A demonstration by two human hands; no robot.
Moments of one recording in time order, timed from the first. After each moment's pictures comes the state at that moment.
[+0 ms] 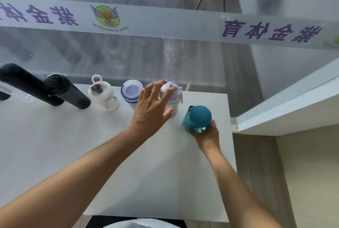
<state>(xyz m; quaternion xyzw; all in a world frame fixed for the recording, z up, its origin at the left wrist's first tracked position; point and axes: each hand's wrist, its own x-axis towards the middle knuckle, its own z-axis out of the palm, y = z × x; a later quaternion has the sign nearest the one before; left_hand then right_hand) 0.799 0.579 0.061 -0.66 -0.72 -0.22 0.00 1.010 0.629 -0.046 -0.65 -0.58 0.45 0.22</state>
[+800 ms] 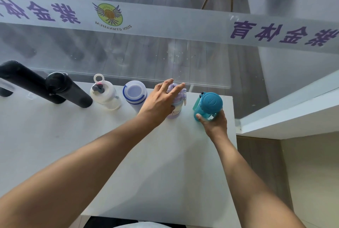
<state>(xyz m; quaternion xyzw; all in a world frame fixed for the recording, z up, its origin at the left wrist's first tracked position) 0.788 0.621 0.042 -0.67 -0.72 -0.12 -0.12 1.002 0.690 -0.045 -0.65 -0.60 0.42 0.21</state>
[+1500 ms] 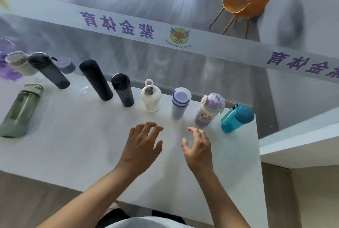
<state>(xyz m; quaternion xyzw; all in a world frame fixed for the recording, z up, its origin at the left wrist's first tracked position) 0.718 0.382 0.067 -0.57 -0.80 -0.17 -0.05 0.888 0.498 0.005 -0.51 -0.79 0.27 0.20</state>
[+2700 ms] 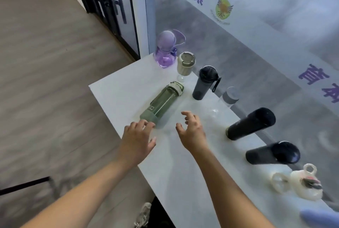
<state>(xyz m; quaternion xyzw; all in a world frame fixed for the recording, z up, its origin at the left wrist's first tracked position) 0.360 0.108 0.018 -0.22 -0.96 -0.13 -0.04 0.384 0.312 0.007 -0.22 -0.90 0.37 -0.03</state>
